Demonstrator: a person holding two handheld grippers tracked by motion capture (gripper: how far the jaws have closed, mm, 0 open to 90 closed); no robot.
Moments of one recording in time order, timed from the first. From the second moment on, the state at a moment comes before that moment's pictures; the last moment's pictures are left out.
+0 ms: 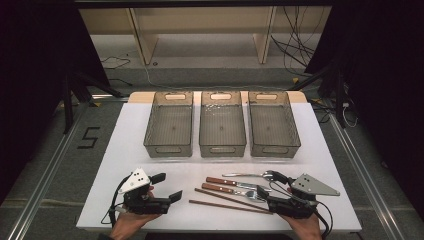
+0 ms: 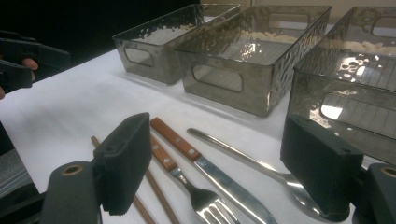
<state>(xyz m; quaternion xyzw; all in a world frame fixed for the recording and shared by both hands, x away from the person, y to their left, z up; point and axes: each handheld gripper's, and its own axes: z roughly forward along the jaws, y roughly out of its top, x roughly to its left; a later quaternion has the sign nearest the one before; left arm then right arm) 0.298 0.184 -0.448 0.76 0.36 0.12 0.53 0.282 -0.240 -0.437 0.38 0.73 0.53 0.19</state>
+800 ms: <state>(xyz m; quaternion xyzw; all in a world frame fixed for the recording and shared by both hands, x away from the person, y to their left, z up) 0.311 0.141 -0.422 0.85 0.30 0.11 0.41 0.281 -0.236 -0.437 0.38 0.74 0.53 0.18</state>
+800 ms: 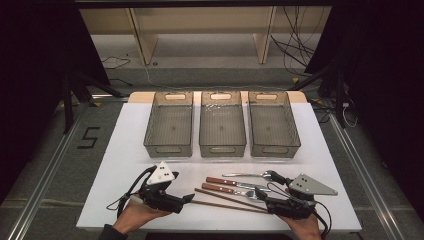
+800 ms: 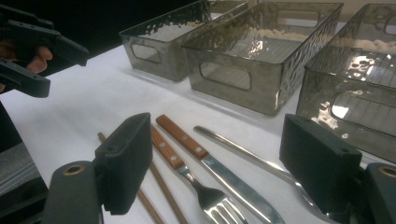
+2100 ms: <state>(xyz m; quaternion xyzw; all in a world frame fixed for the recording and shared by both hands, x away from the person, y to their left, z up) 0.335 0.052 -0.438 0.97 0.15 0.04 0.21 0.283 -0.236 -0.439 0.38 0.75 0.52 0.17</state>
